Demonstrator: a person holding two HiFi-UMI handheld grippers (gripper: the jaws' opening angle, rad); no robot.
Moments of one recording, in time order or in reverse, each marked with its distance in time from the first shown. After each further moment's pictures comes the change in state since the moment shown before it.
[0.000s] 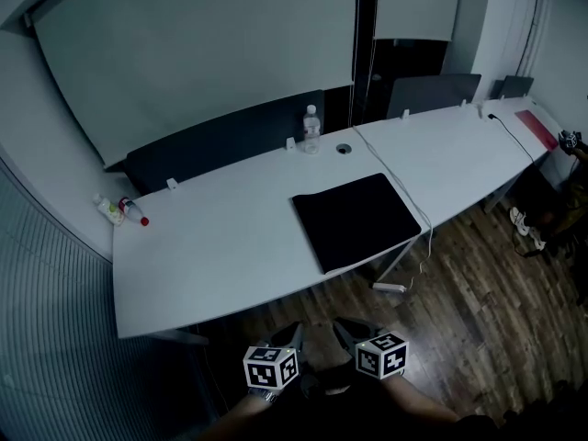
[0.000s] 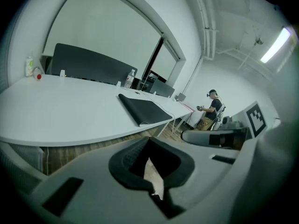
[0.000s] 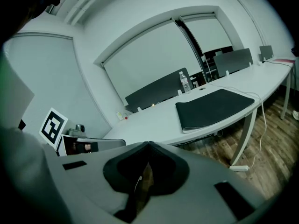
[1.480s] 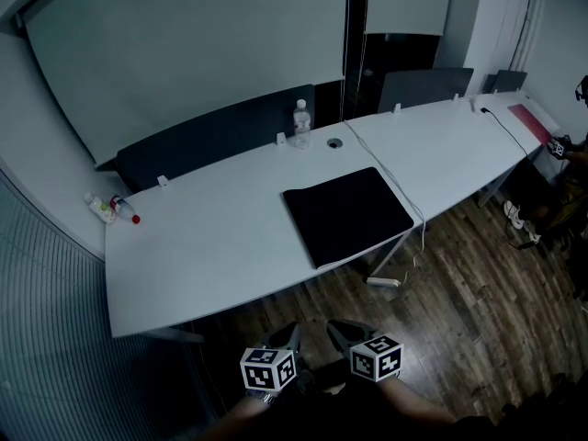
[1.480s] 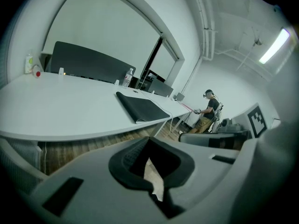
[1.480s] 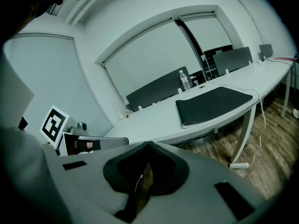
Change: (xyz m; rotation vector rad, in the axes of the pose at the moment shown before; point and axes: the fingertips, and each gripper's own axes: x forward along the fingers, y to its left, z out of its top) left arm 0.001 -0.011 -0.012 -0.001 0.001 -0.019; right arm -0.007 0.004 -0.016 0.005 0.000 0.008
